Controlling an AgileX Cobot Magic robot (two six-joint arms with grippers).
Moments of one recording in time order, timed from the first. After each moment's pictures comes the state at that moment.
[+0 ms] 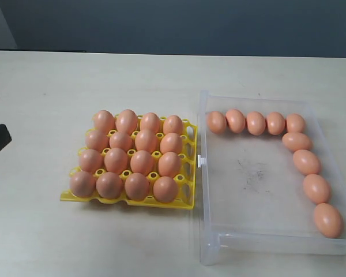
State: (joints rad) left arm -0.38 0.69 -0.25 -0.96 -0.35 0.74; right arm -0.03 0.00 0.00 0.04 0.31 0.03
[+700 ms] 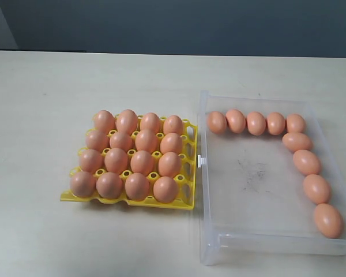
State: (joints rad) left arm -0.09 0.27 -0.12 -0.42 0.14 0.33; right arm -0.03 0.00 0.00 0.04 0.31 0.03
